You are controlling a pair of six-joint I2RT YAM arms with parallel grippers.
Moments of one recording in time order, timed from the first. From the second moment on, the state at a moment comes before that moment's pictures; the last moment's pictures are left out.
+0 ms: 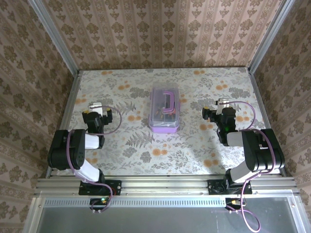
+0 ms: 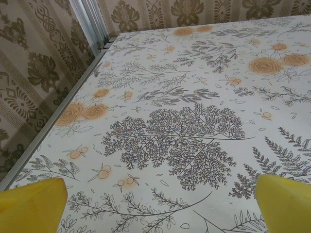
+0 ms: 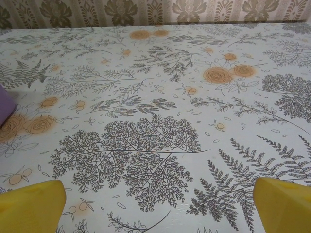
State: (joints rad) left arm -0.04 1.57 0.36 0.89 -0.20 0.09; right arm 0.01 1.53 0.40 0.76 0.04 0.03
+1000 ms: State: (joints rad) left arm -0.04 1.57 0.36 0.89 -0.20 0.09; right arm 0.01 1.53 0.40 0.76 0.04 0.03
